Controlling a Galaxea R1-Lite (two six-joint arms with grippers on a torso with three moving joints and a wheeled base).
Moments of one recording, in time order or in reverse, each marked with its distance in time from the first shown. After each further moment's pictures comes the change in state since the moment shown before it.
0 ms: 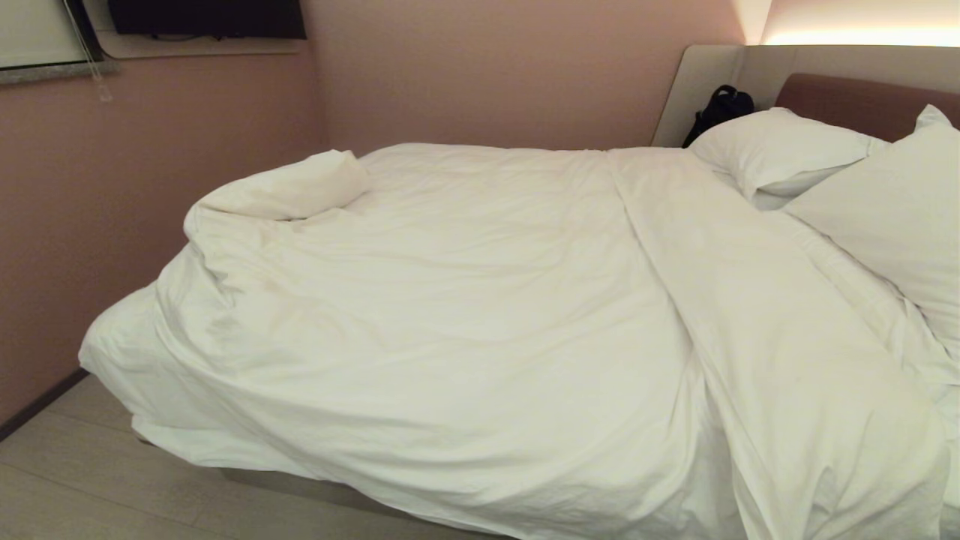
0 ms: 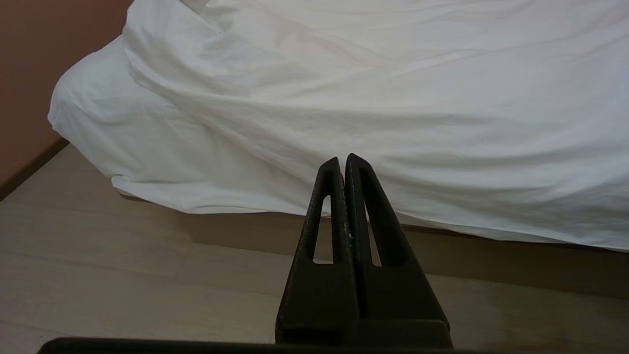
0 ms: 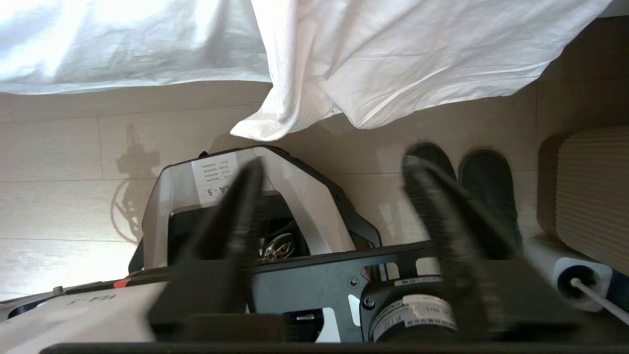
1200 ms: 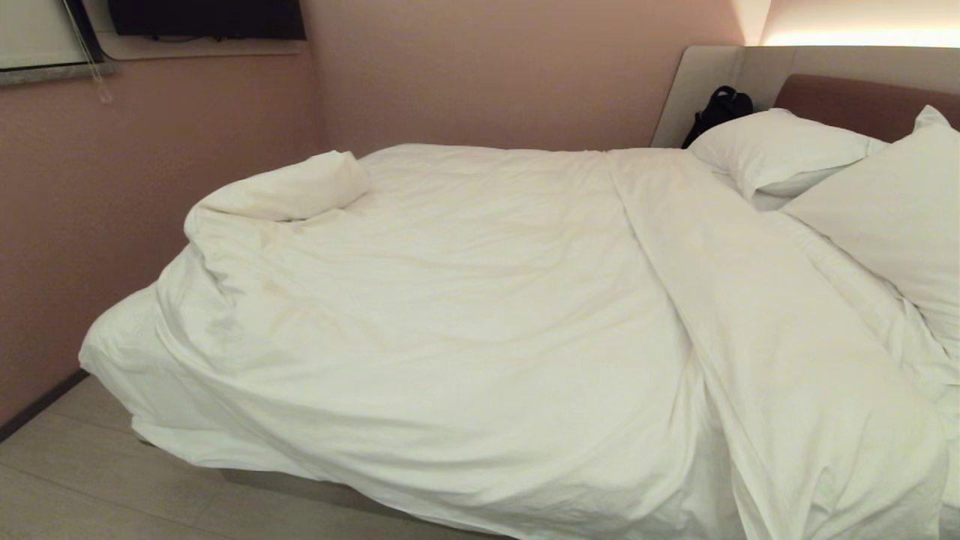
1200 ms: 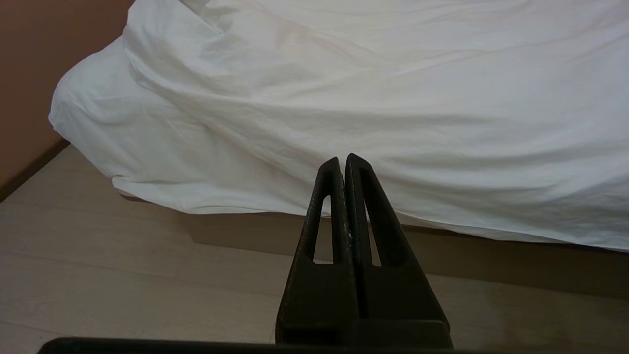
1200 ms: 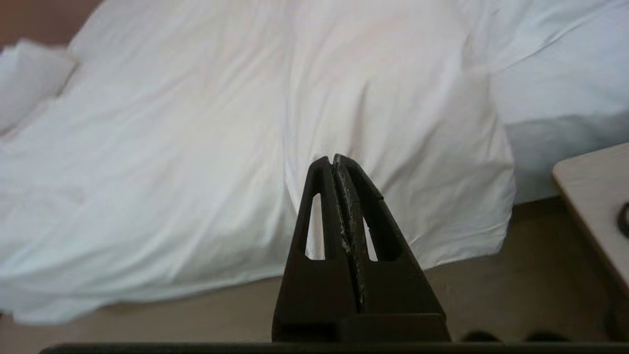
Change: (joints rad) left arm 0.000 0.000 0.000 0.000 0.000 0.000; right arm -0.130 -0.556 -0.181 0.051 -0.148 -0.011
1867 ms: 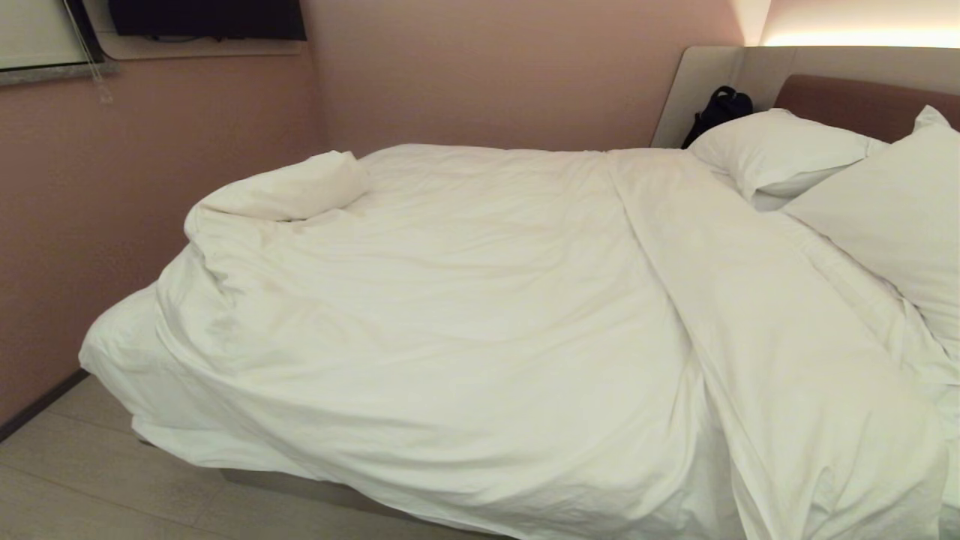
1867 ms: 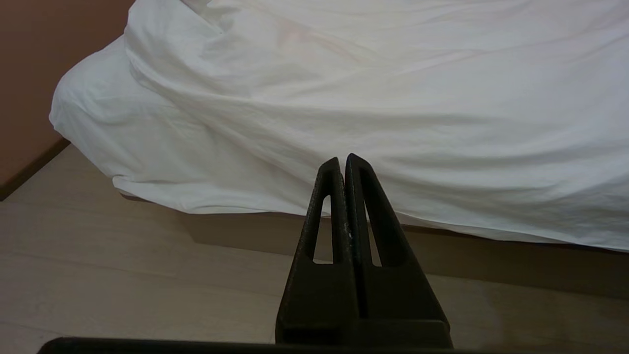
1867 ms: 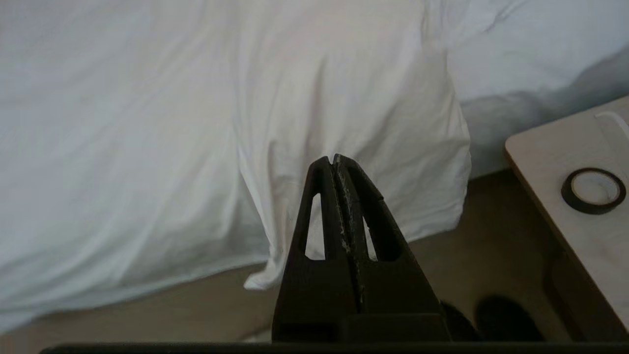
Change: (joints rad) left arm 0.000 0.000 0.000 0.000 0.000 0.000; right arm -0.169 0.066 0.062 -0.020 0.067 -0.072
